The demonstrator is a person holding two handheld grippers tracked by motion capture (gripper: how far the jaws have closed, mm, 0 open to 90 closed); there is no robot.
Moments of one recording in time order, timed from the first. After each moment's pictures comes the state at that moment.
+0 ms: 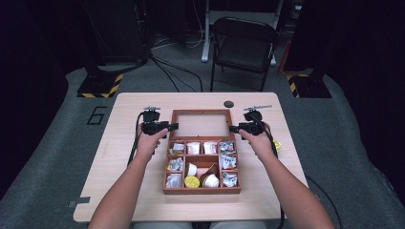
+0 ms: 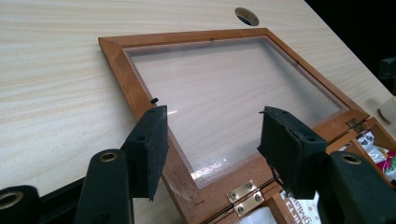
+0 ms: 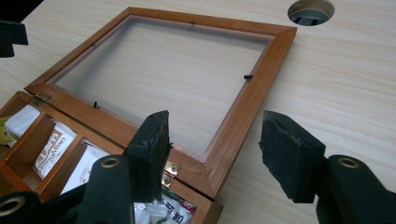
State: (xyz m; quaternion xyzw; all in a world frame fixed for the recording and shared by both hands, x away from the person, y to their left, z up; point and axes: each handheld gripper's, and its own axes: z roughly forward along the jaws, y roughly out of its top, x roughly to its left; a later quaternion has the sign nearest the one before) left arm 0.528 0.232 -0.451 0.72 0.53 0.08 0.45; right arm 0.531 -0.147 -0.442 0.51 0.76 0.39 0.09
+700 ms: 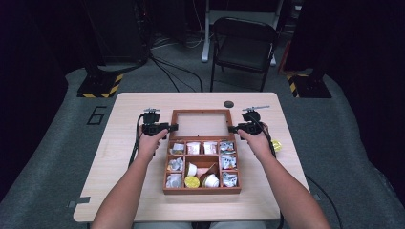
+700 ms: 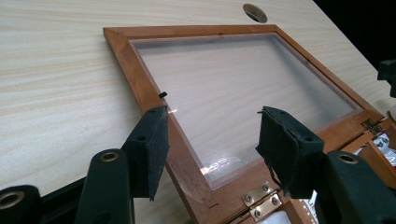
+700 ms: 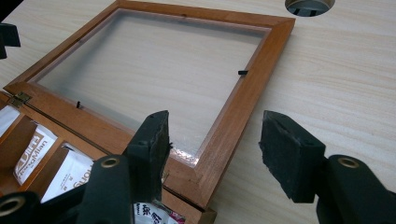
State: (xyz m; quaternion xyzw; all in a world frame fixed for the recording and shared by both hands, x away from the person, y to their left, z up) left arm 0.532 0.235 -0.466 0.71 0.54 0.08 0.45; right arm 0.540 -0.146 -0.453 0.51 0.76 0.39 0.09
